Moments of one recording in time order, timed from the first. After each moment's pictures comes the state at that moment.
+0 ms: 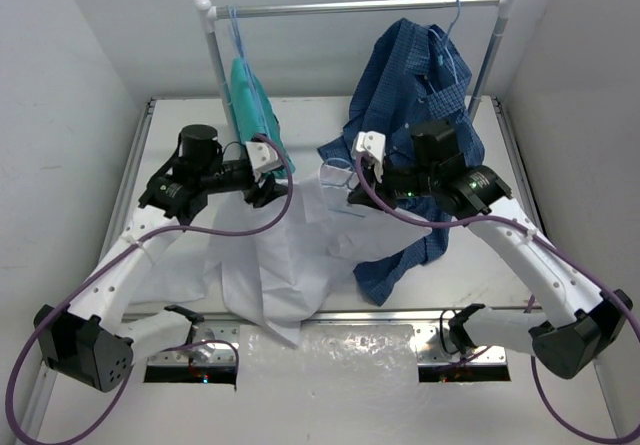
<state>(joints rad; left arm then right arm) -0.30 1.12 1.06 -0.41 0.77 0.54 0.54 1.21 1.23 -0.62 -0.66 -0.46</state>
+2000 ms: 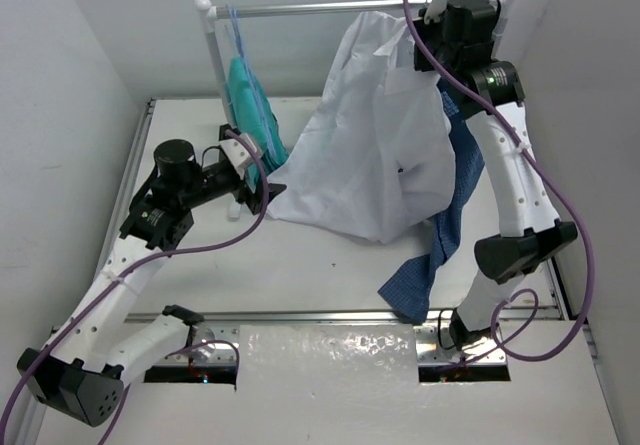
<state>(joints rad) -0.30 0.93 0.98 -0.27 0.58 0.31 0.28 1.76 2.20 -0.69 0.17 -0.05</state>
